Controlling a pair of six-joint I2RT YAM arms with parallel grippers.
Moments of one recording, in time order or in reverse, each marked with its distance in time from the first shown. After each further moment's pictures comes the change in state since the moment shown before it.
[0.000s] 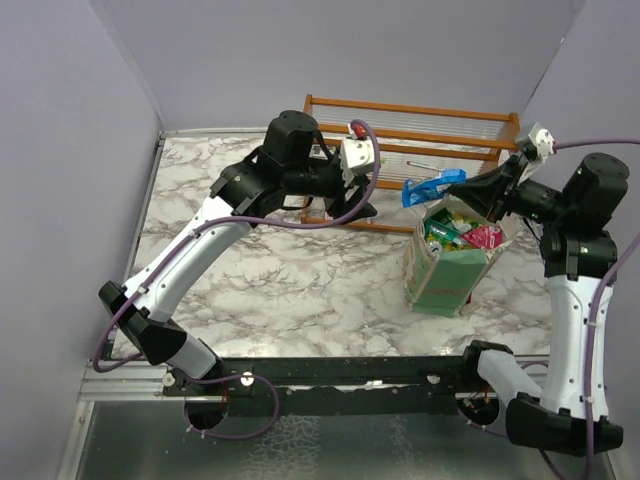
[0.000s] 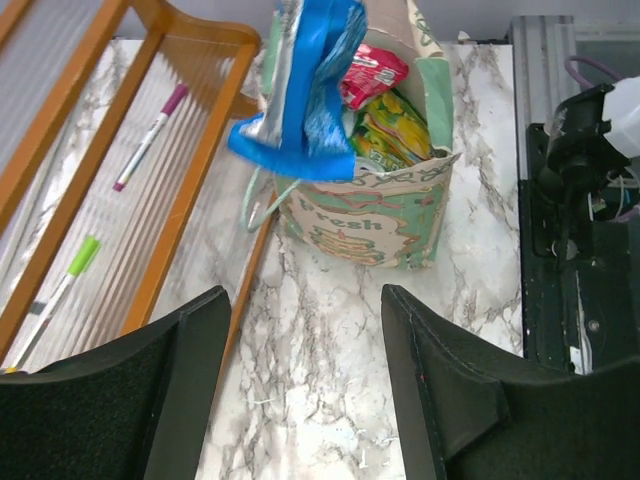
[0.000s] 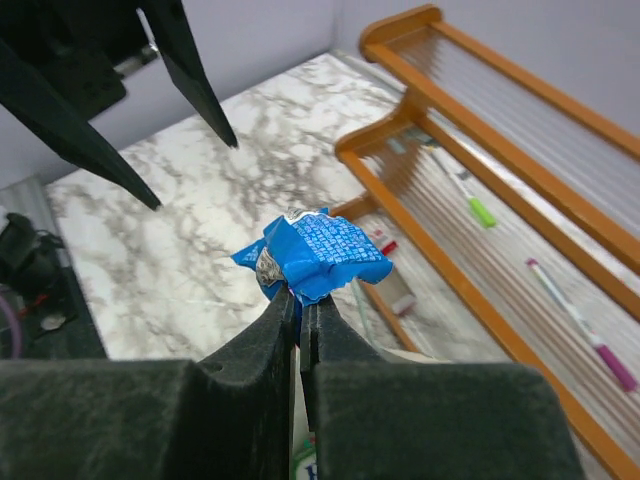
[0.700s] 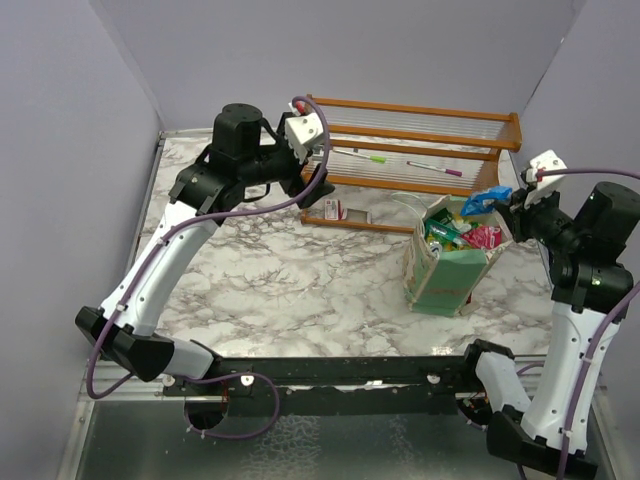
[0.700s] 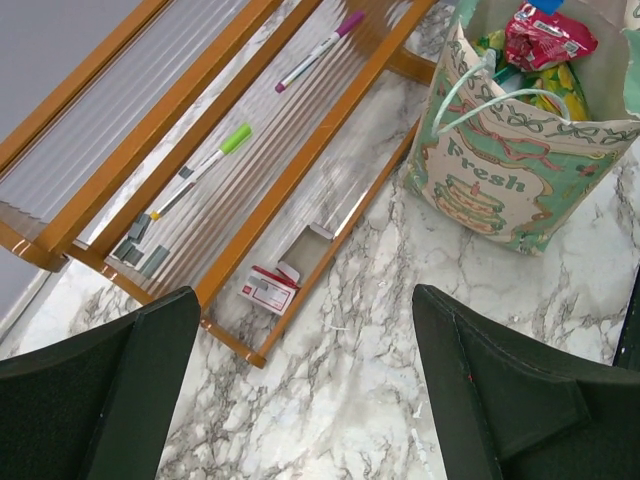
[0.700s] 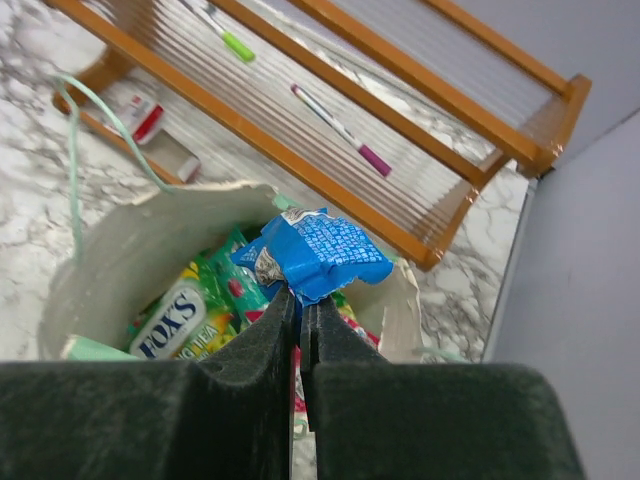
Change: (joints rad) left arm 0.228 -0.130 -0.106 0.024 -0.108 -0.033; right arm -0.152 -0.137 0.047 -0.378 0.473 -0.416
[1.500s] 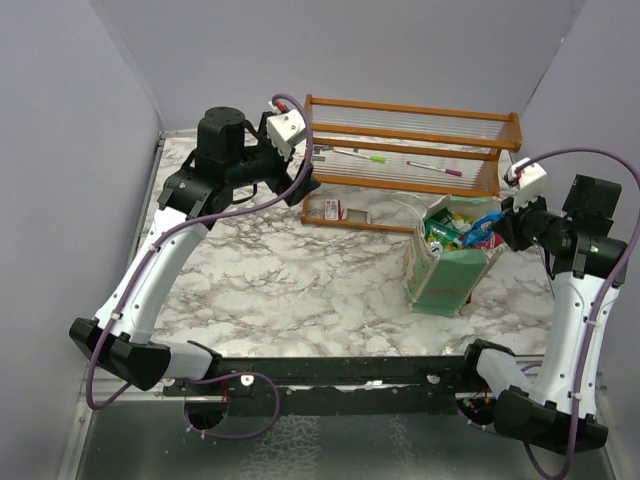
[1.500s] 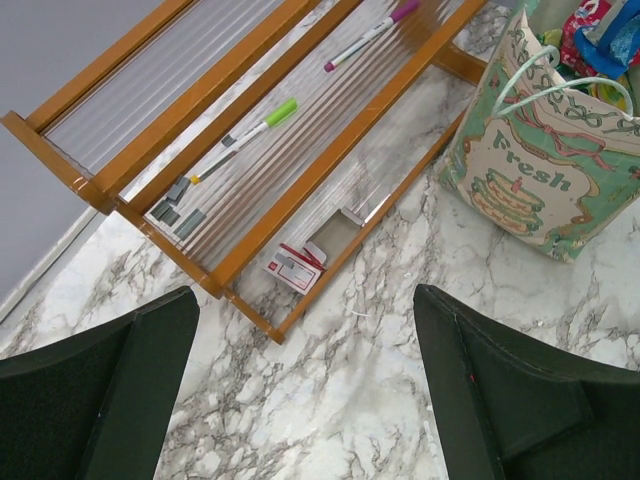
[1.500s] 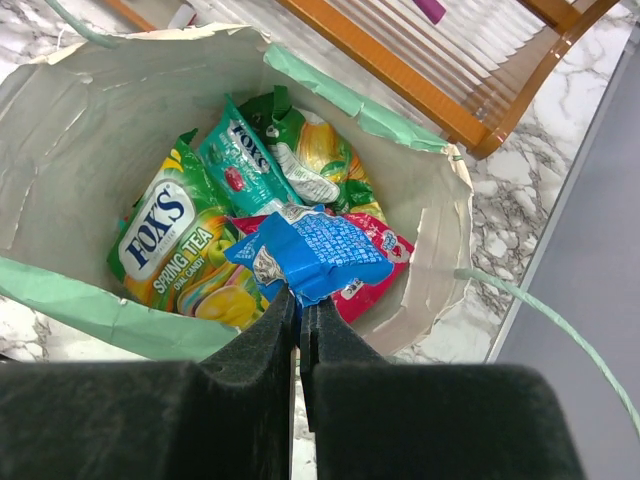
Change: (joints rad) left arm 0.082 -0.055 -0.077 0.037 -0.027 -0.032; right arm -0.012 0.115 -0.011 -0.250 0.125 -0.169
